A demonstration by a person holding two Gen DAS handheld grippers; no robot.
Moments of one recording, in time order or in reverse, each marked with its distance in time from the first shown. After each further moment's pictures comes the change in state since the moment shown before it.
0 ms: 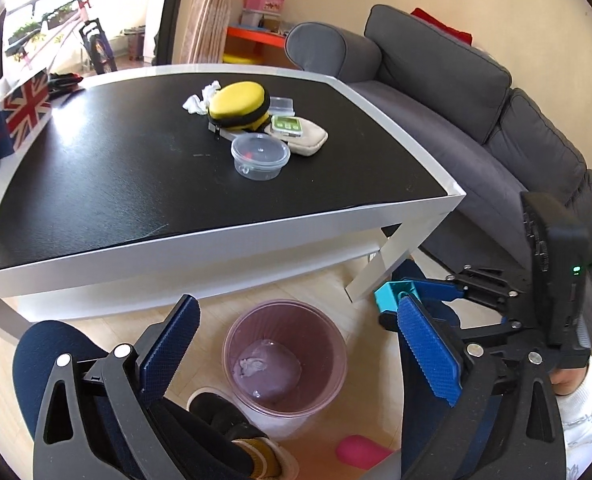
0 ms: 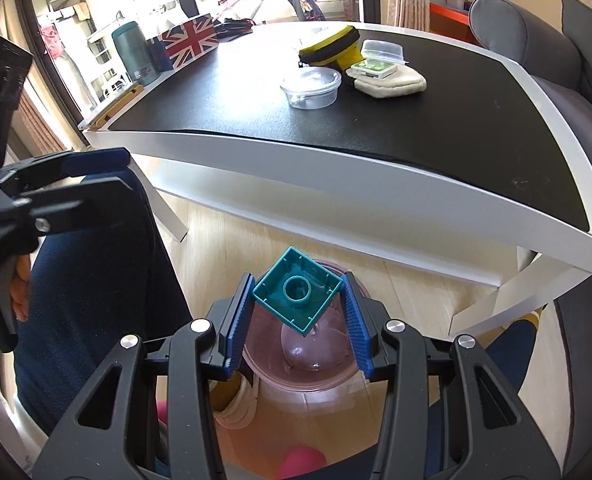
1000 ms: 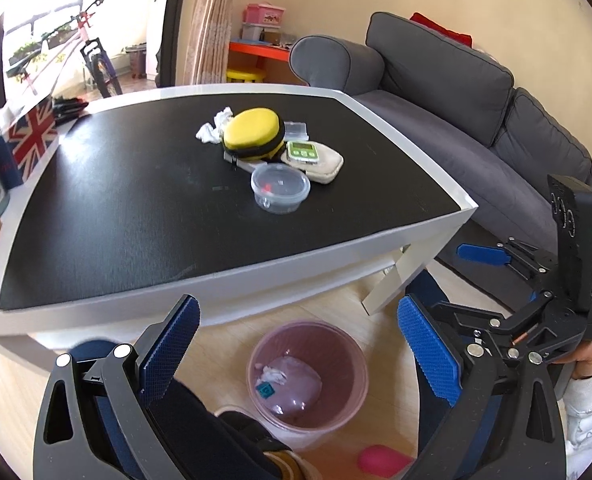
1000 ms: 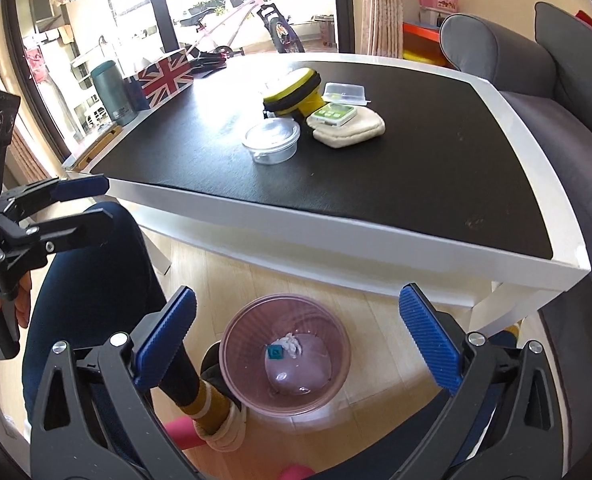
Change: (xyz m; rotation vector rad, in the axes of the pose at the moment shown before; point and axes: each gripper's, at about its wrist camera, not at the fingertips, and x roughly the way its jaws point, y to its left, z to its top) left arm -0.002 0.014 0.027 0.049 -0.035 0.042; right arm -0.024 -0.021 0.028 0.047 -0.089 -0.068
